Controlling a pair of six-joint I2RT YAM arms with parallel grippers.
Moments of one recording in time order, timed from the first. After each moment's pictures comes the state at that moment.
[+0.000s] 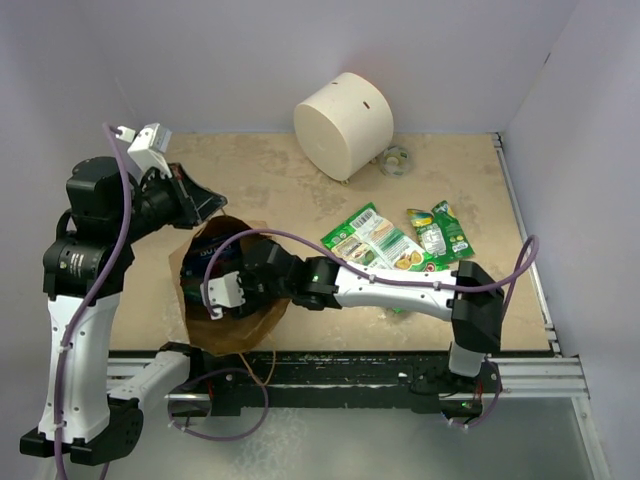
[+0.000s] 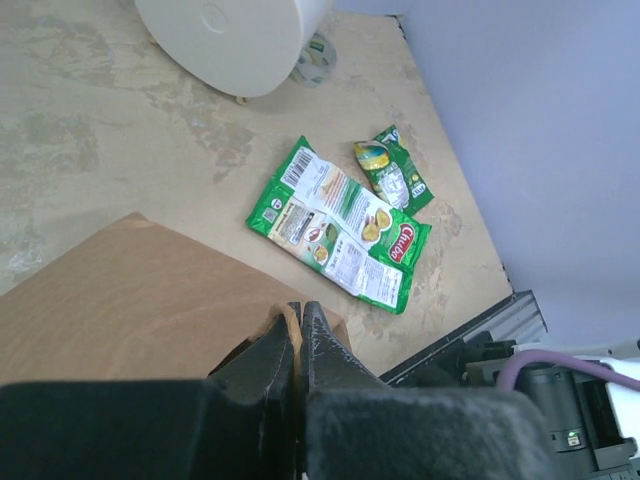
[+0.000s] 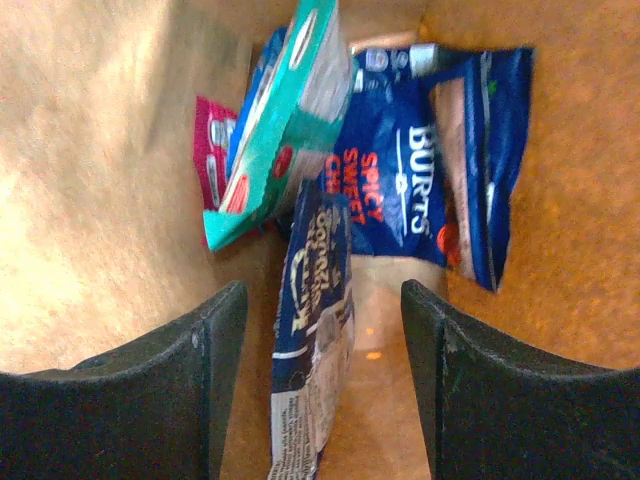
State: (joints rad) left arm -0.14 0.97 1.55 -0.94 0.46 -0.41; right arm 1.27 1.75 1.45 -0.23 -0.04 -0.76
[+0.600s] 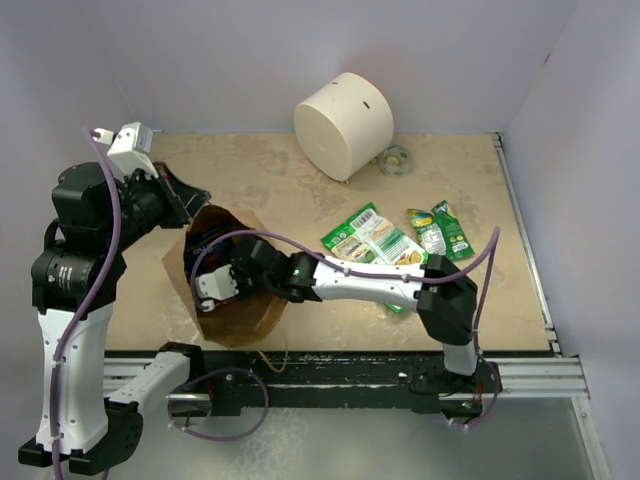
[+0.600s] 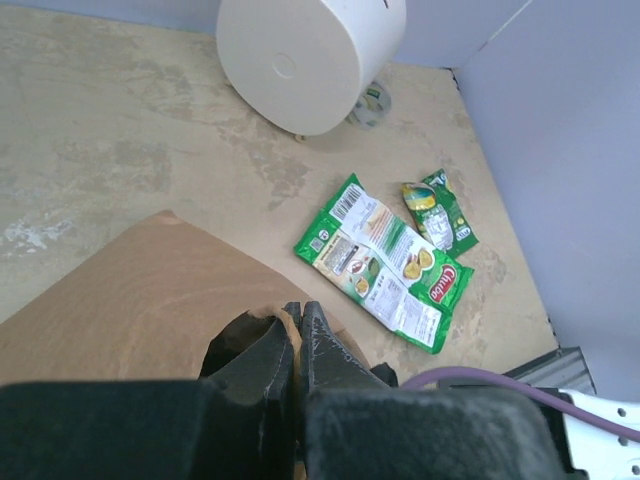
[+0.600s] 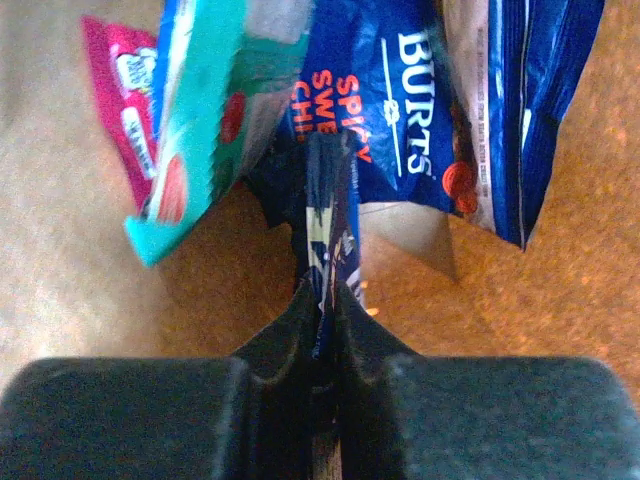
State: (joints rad) left arm -0.14 0.94 1.59 -0.96 0.30 -0.41; right arm 1.24 1.89 1.51 -0.27 0.12 -0.89
